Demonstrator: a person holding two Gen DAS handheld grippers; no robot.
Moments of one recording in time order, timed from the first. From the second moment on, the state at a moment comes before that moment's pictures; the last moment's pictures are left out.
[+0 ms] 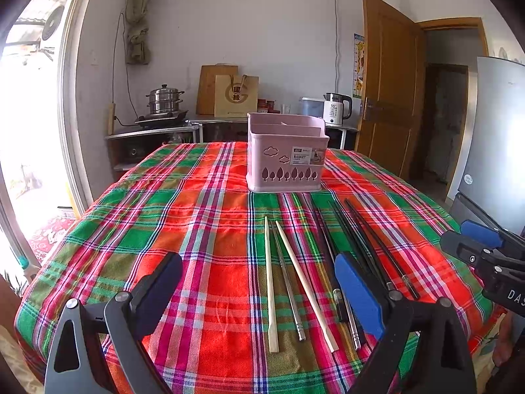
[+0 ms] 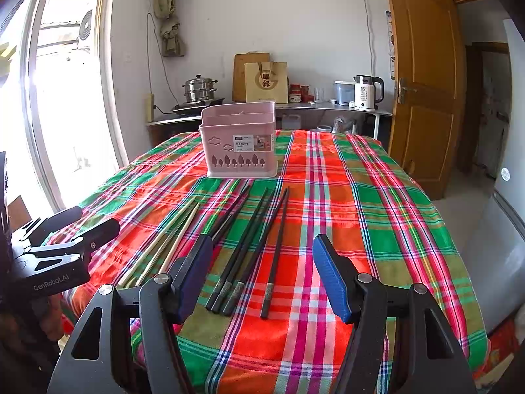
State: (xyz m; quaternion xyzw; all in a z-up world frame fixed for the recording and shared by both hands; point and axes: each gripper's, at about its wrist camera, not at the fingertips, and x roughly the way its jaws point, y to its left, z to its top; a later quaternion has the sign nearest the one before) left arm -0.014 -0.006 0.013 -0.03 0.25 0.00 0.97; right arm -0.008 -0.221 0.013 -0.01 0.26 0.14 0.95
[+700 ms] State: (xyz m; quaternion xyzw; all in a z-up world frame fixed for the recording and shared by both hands) left arm 0.024 -0.005 -0.004 0.02 0.29 0.00 0.96; right arm 0.017 -0.215 0.001 -0.02 0.28 0.15 0.95
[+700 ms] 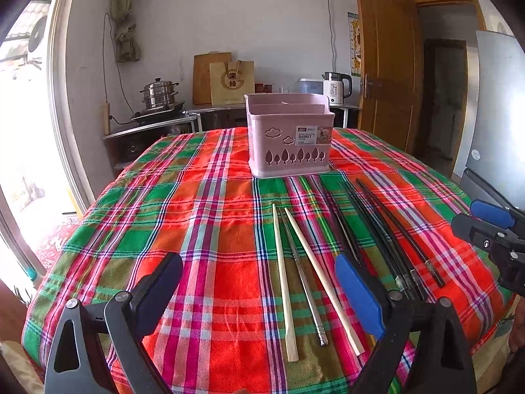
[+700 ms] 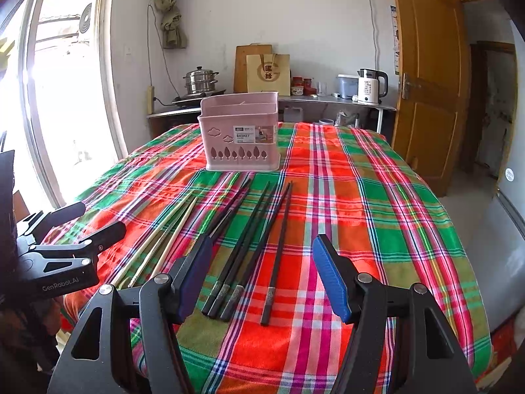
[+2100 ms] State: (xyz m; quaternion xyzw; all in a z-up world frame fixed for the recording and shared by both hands) left arm 0.159 0.015 -0.042 0.02 0.45 -0.04 0.89; right arm 0.187 -0.177 -0.052 -0.02 0.44 0.16 0.88
